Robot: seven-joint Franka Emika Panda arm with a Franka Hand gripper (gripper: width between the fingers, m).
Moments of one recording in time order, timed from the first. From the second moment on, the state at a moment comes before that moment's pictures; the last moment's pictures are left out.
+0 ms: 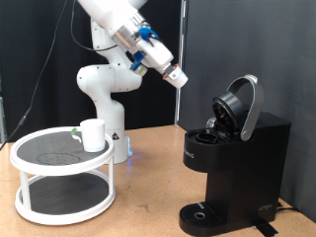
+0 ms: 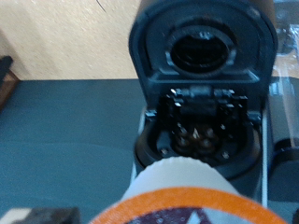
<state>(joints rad) 0.04 -0.31 -0.23 -2.22 0.75 1.96 2.03</state>
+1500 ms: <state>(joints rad) 0.05 -0.25 -0.06 -2.33 0.69 2.16 2.05</state>
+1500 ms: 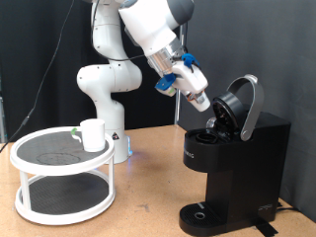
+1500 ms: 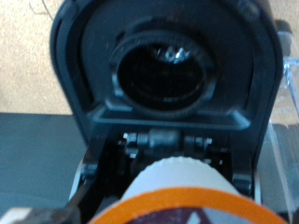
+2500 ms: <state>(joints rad) 0.06 -0.16 0.00 -2.38 0.71 2.36 2.02</state>
